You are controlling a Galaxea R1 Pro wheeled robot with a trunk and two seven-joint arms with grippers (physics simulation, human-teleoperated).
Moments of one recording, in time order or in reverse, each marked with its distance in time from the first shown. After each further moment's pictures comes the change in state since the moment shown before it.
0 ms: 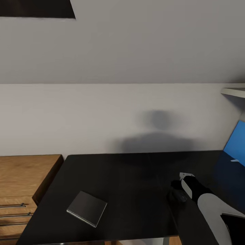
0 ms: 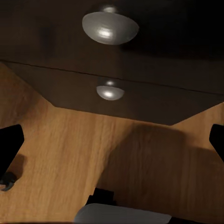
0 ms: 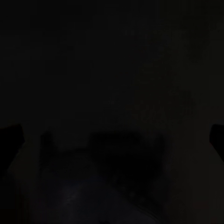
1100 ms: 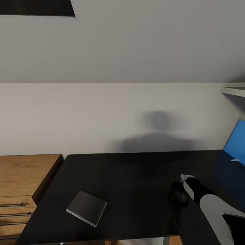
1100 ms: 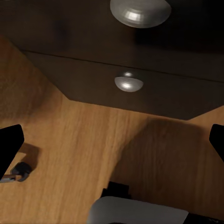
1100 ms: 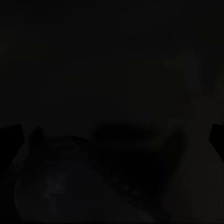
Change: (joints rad) left arm 0.000 0.019 0.000 0.026 0.009 0.003 0.022; right arm 0.001 -0.018 0.002 0.027 0.011 0.000 0.045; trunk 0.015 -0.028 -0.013
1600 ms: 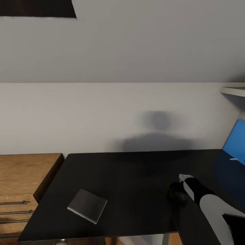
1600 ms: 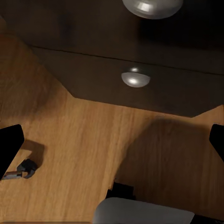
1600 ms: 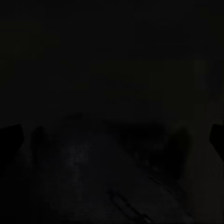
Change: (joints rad) left arm 0.000 0.011 0.000 0.001 0.000 0.000 0.000; right arm 0.000 0.000 0.000 0.002 0.040 -0.005 0.073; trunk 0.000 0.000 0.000
